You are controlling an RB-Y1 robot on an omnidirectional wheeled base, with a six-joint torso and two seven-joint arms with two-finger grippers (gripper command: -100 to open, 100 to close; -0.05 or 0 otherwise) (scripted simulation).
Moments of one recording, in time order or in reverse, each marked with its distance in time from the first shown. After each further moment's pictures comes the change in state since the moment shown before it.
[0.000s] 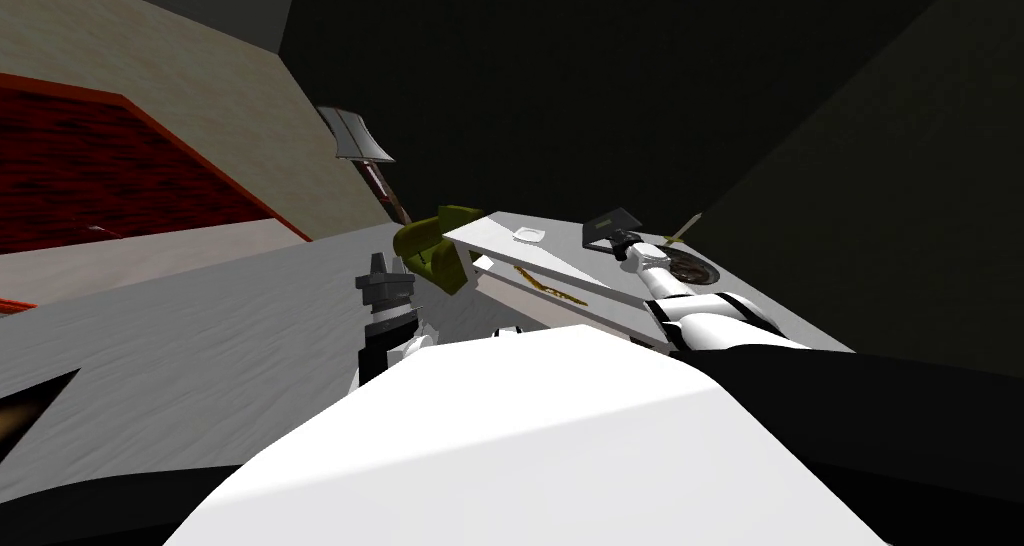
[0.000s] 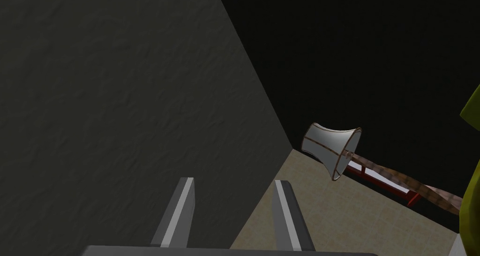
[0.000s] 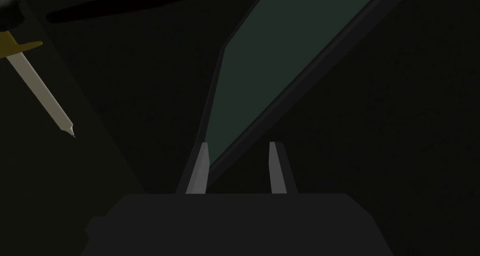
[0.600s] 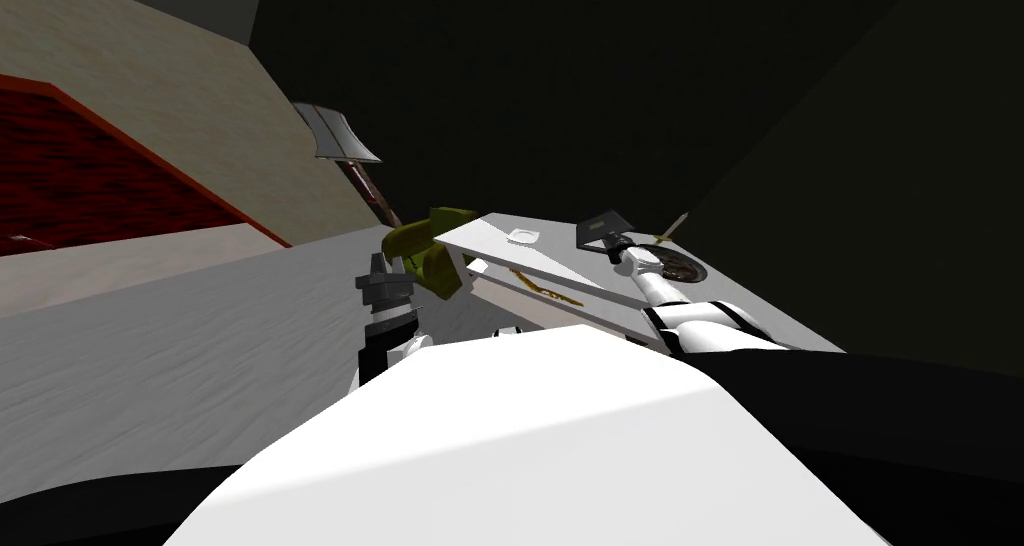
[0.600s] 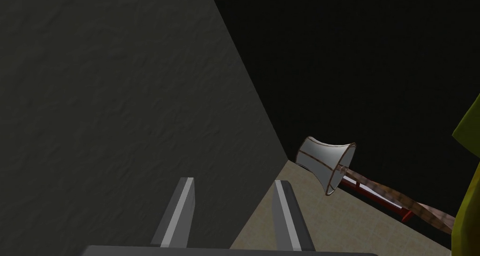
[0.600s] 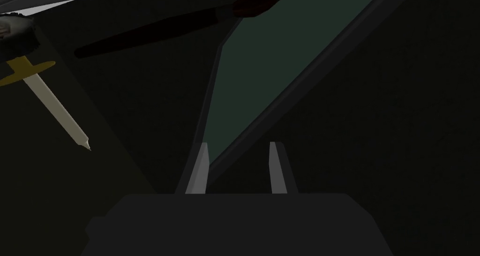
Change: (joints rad) left arm 0.000 0.000 0.000 0.000 0.000 0.000 0.000; right arm 0.066 0.050 -0.022 -0.110 -0.025 0.015 -0.013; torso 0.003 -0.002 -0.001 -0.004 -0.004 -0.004
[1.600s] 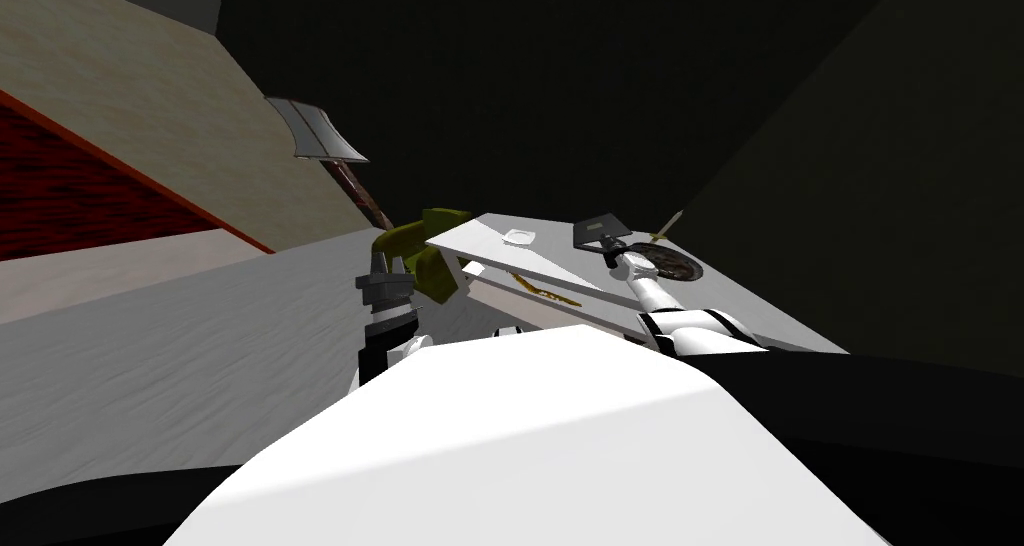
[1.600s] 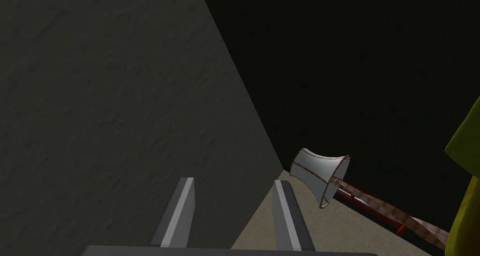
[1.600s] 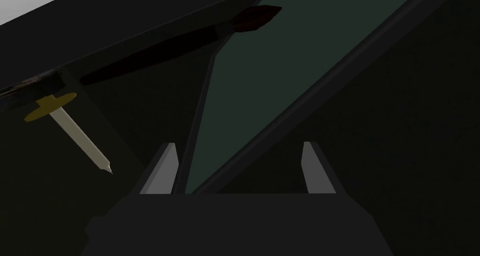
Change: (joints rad) left arm 0.000 0.000 0.000 0.000 0.000 0.000 0.000; right arm 0.049 0.063 -0.051 -0.056 0.015 -0.026 -0.030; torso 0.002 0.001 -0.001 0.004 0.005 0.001
